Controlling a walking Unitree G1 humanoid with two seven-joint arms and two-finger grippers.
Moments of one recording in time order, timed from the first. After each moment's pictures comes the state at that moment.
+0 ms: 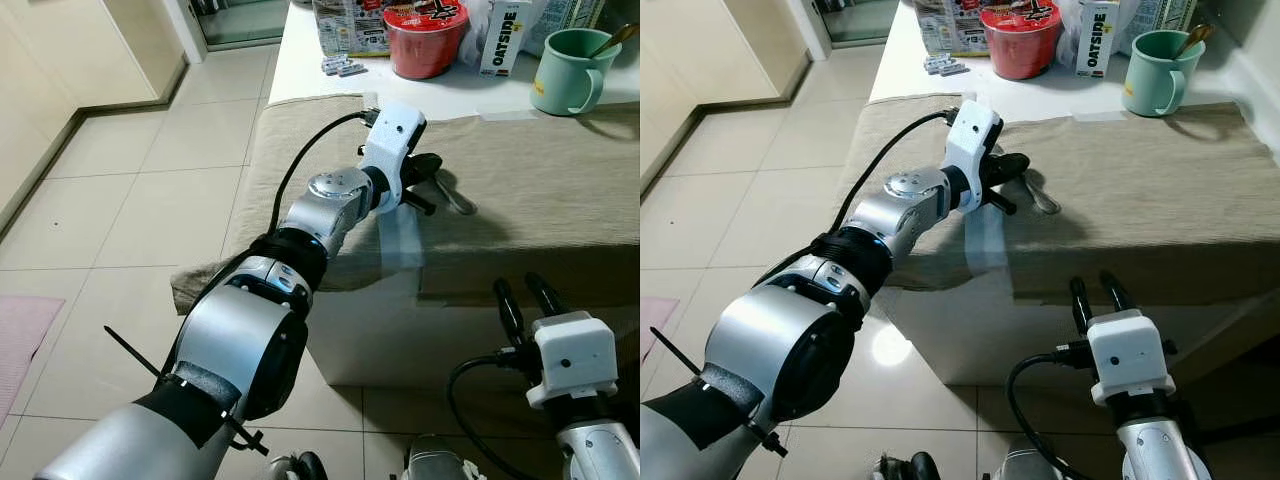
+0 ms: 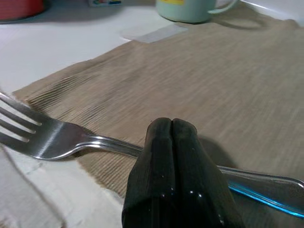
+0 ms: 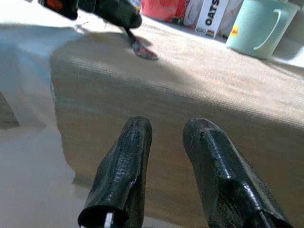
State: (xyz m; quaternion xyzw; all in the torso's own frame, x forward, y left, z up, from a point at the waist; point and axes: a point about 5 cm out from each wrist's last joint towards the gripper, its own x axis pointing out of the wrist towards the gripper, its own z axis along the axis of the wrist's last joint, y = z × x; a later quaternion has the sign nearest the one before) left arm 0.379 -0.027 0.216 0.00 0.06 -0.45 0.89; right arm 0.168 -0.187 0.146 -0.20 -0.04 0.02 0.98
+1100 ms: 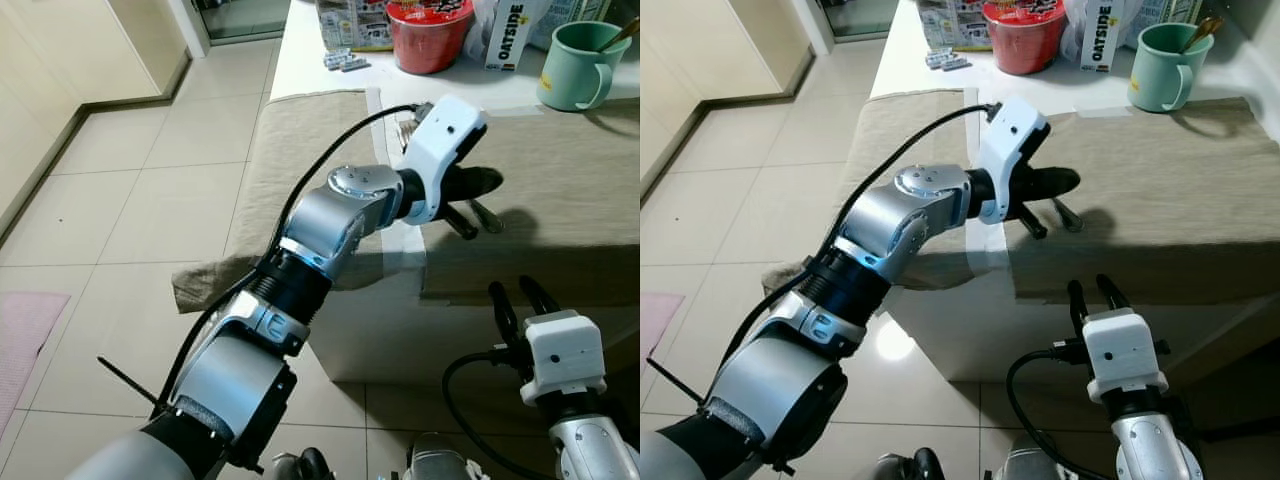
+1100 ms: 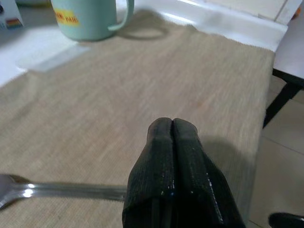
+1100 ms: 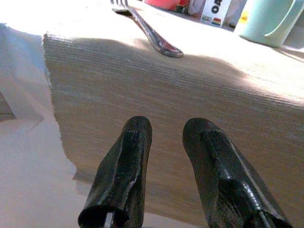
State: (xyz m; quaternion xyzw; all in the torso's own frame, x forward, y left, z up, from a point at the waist) left arm 0.334 -0.051 0.248 0.03 0.03 -0.55 0.84; right arm 0.175 -0.187 0.139 -0.20 -0.04 0.02 0.98
